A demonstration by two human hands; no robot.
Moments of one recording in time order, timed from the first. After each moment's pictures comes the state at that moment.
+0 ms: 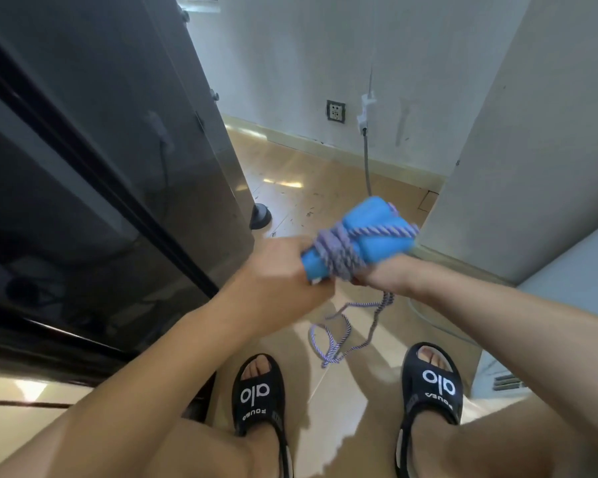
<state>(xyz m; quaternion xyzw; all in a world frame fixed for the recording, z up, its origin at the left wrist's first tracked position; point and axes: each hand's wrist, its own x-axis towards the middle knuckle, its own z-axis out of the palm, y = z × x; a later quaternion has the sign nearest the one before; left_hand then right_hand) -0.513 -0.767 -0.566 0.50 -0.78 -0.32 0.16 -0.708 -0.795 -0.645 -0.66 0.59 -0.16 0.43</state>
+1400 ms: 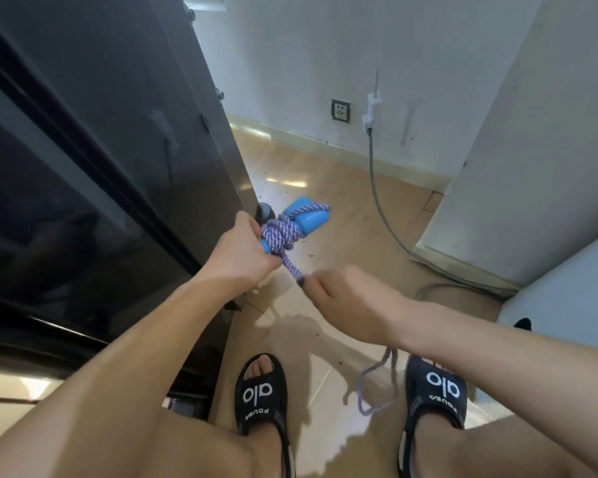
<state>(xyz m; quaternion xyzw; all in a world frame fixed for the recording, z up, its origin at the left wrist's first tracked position) -0.474 -0.829 -0.616 0.66 -0.67 -0.30 0.16 -0.648 -0.751 -0.613 -0.75 0.56 -0.16 0.30</state>
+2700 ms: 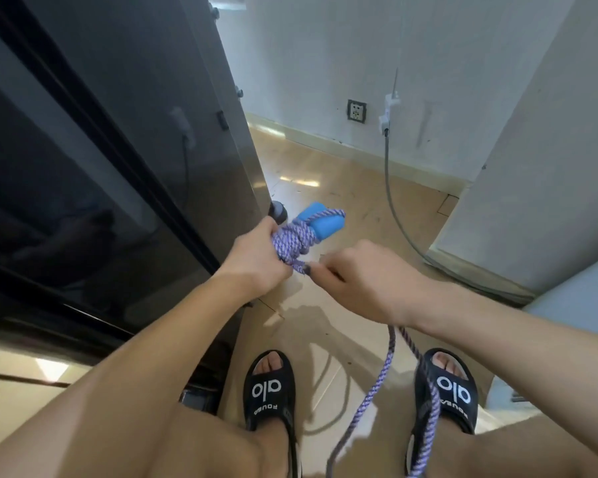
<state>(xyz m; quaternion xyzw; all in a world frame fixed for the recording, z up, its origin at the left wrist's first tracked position) -0.466 -0.820 -0.614 0.65 -0.69 -0.28 0.14 -0.649 -0.765 -0.600 -0.83 0.52 -0.13 0.16</state>
